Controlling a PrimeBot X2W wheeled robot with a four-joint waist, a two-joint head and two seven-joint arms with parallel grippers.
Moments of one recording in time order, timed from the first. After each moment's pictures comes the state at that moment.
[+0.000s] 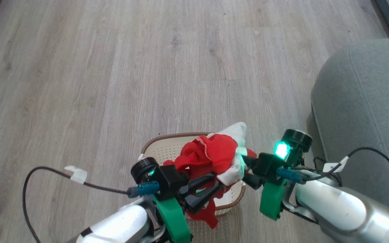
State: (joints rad) left arm -0.50 0.37 -1.10 0.11 -0.69 -0.13 -0.25; right arm -0.62 -0.45 1.11 0.36 0.39 0.13 -0.26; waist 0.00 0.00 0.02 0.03
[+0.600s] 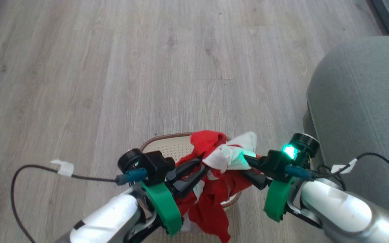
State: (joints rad) left arm -0.49 0.35 -1.00 0.18 -0.68 -0.13 -0.25; right arm -0.58 -0.46 1.06 0.36 0.46 0.13 -0.26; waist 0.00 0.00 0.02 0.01
